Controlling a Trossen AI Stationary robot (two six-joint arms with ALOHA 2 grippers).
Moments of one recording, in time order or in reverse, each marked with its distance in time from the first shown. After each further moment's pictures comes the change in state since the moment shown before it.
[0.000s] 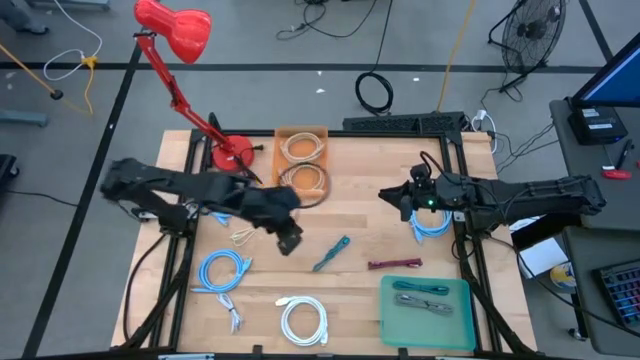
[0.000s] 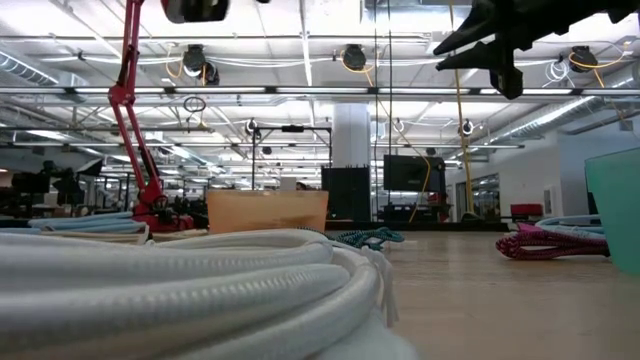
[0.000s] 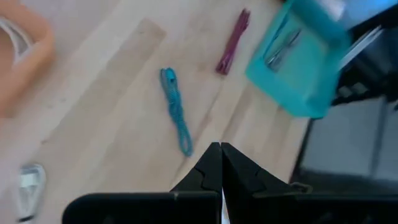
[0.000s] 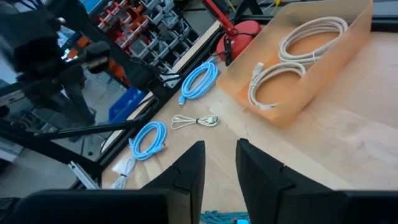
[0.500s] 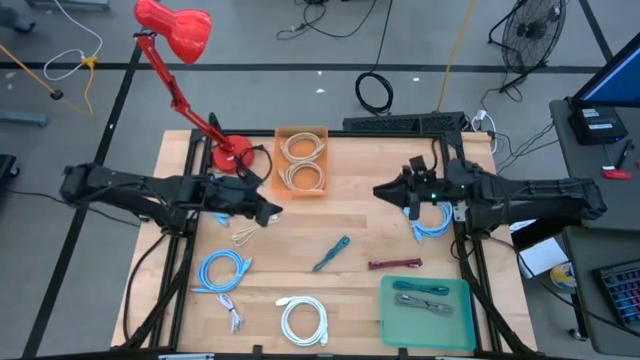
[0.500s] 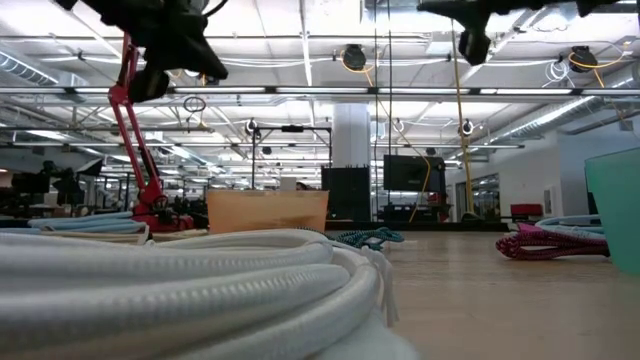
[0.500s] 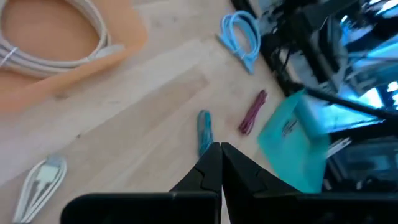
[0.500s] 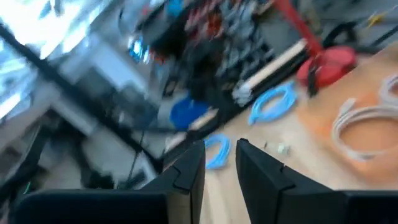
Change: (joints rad) left arm 0.130 -0.467 -0.729 0.558 -0.088 -0.229; right arm -0.086 0.040 0.064 0.215 -0.312 -0.139
